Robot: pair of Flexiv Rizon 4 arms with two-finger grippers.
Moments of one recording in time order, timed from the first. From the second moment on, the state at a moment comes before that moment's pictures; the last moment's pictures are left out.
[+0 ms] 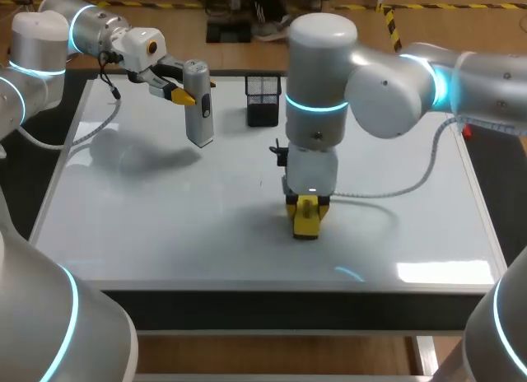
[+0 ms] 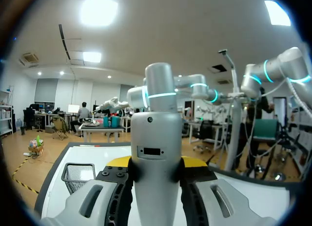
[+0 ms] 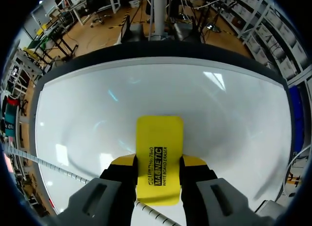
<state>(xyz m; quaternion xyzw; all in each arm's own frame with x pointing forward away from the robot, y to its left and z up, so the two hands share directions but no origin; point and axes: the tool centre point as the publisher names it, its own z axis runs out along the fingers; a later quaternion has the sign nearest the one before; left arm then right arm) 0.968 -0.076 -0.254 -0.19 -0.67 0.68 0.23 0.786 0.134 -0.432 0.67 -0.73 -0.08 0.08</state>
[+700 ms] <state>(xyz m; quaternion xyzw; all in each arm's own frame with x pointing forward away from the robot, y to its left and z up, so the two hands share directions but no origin) 0.968 -0.076 -0.254 -0.19 -0.67 0.68 0.23 0.787 0.107 -0.404 0.69 -0.72 -0.05 0.06</state>
